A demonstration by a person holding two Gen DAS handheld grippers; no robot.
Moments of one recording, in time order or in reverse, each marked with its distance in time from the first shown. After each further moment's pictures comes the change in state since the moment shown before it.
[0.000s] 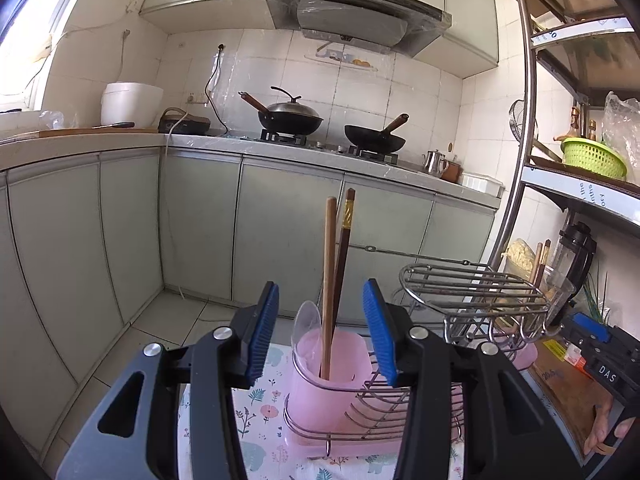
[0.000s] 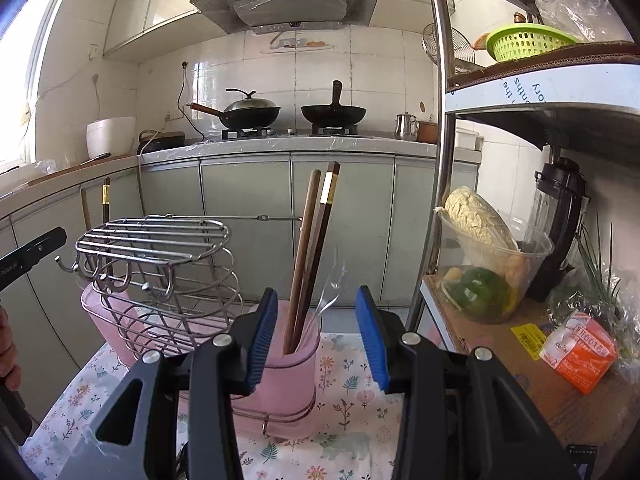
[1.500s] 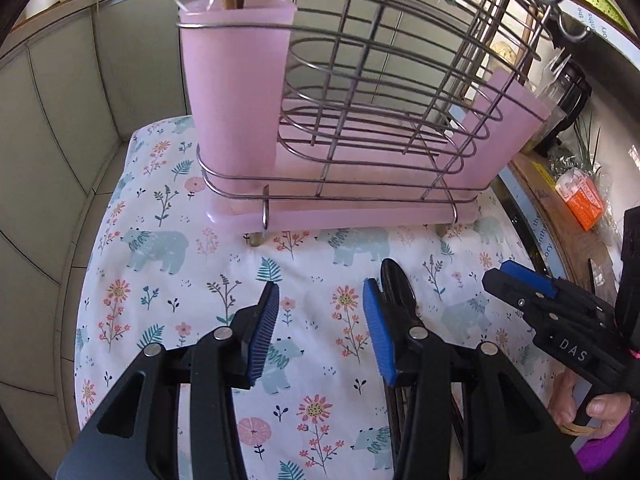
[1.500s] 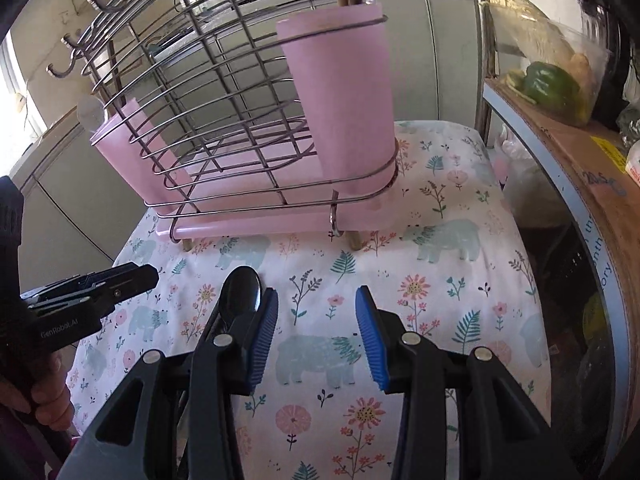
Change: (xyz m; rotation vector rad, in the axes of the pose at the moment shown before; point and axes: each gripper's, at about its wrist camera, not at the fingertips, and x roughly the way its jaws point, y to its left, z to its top) left arm 0.038 -0.027 -0.135 0.092 0.696 -0.123; right arm 0.043 0.014 -0.132 0.192 0.532 0.206
